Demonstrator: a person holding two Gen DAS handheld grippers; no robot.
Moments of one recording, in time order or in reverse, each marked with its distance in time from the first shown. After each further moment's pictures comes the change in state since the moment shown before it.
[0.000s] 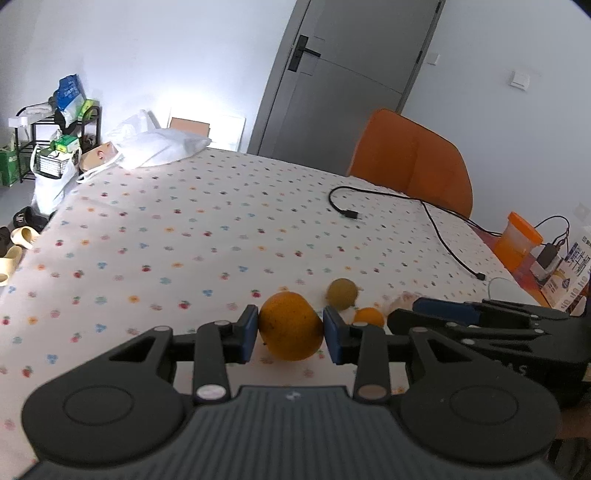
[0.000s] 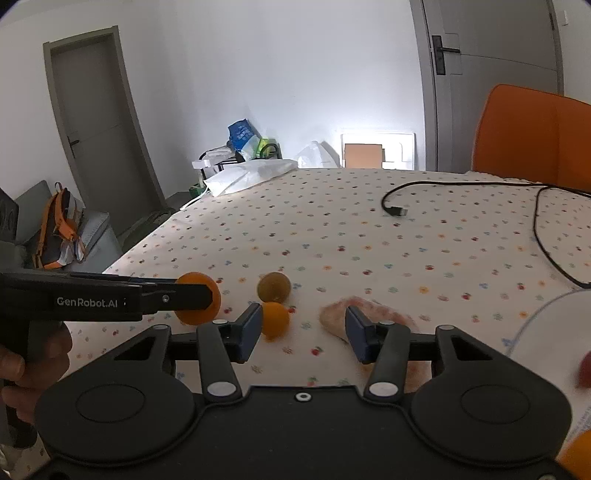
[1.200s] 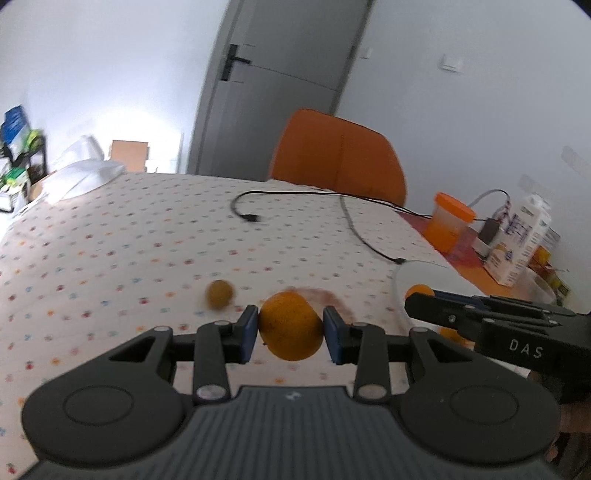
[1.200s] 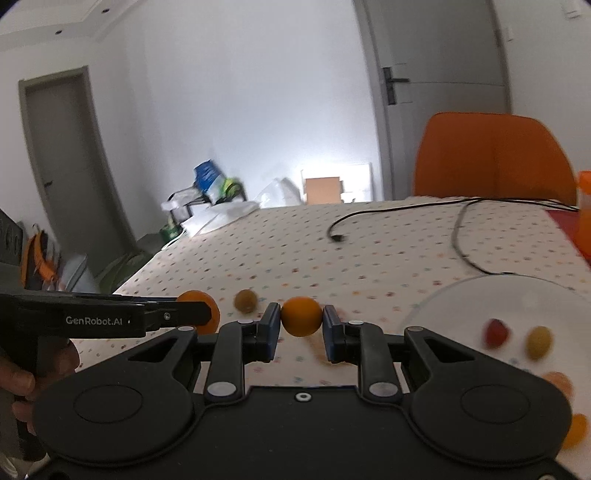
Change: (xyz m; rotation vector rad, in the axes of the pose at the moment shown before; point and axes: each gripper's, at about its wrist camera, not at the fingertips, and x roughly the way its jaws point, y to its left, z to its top) left arm -0.022 -0.081 -0.010 0.137 -0.018 -0.155; right arm -0.095 -0.019 -0.019 0.085 -0.142 -0.134
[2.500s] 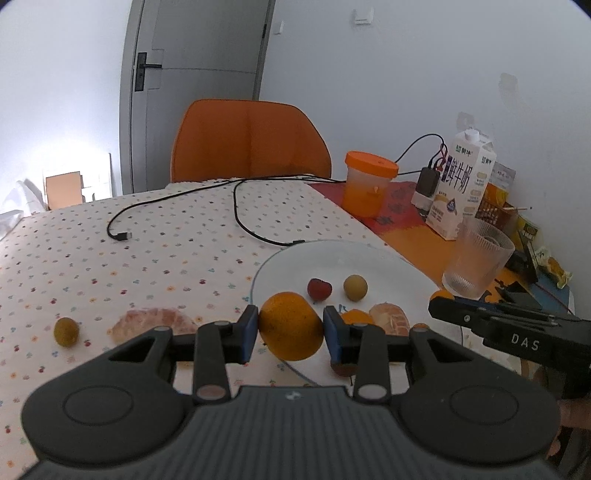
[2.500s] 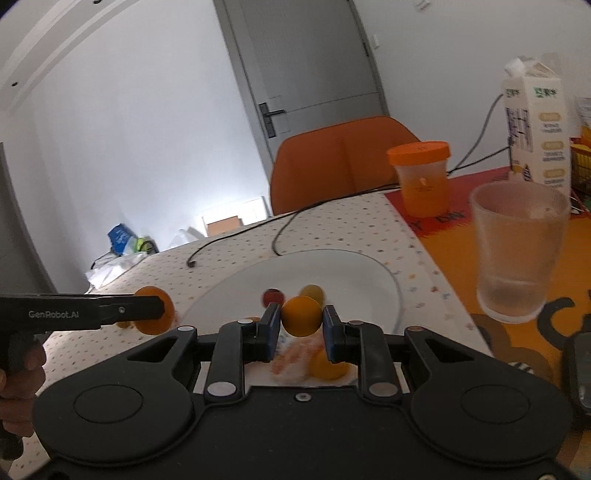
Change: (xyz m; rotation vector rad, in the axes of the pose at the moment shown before) left arm 0.054 -0.122 -0.004 0.217 0.051 -0.095; right arm -0.087 -0.120 -0.058 0.226 -0.125 -0.251
